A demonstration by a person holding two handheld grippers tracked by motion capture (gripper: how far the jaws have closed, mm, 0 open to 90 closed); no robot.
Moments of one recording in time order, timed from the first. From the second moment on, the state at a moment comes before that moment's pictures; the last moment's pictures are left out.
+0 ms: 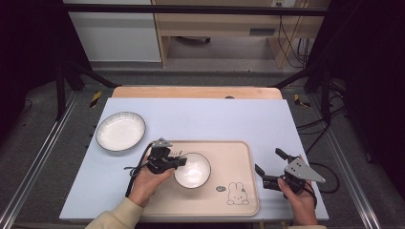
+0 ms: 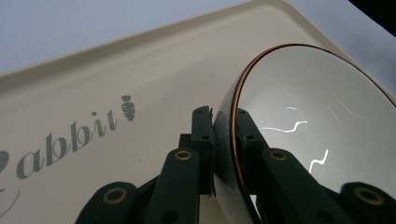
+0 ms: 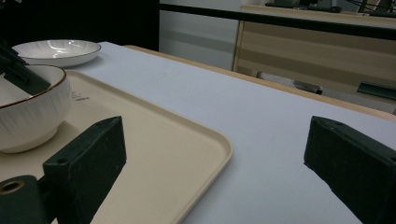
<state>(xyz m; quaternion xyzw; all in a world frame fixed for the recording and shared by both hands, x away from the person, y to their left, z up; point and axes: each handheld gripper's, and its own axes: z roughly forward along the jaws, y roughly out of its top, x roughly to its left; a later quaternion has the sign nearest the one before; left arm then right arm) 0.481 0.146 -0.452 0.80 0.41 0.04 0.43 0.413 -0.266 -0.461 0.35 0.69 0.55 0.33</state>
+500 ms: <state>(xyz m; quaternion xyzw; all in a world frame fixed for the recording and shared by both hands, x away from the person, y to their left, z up) 0.485 0.144 -0.452 0.81 0.42 0.03 0.42 0.413 -0.265 -0.462 0.35 0.69 0.55 0.33</state>
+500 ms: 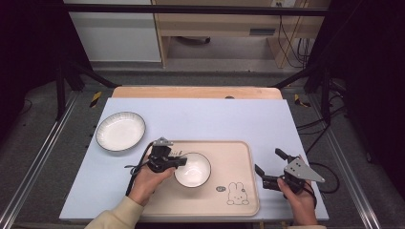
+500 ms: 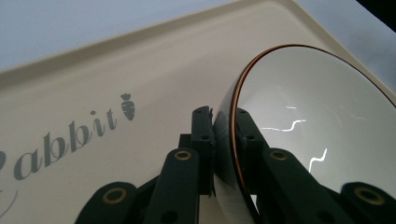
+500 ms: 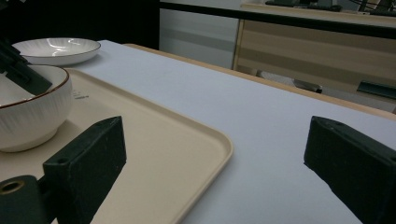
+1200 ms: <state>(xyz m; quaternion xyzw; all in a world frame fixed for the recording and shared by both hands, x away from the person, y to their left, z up) 0.487 0.140 -0.454 0.81 0.41 0.04 0.42 0.414 -0.265 -0.462 0.35 0.69 0.55 0.33</state>
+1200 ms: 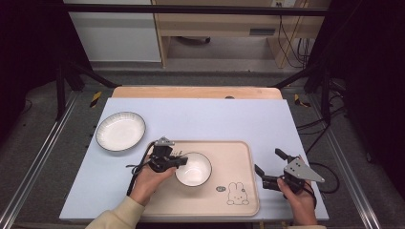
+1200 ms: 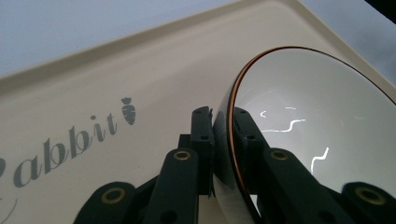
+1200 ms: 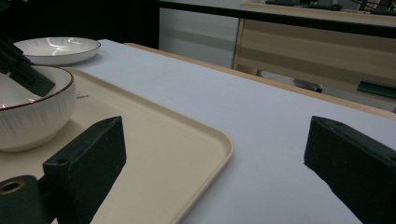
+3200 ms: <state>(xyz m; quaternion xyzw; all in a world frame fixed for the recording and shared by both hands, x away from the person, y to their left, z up) 0.444 0.231 -0.436 0.77 0.32 0.17 0.53 0.411 -0.268 -0.459 0.35 0.68 0.55 0.33</state>
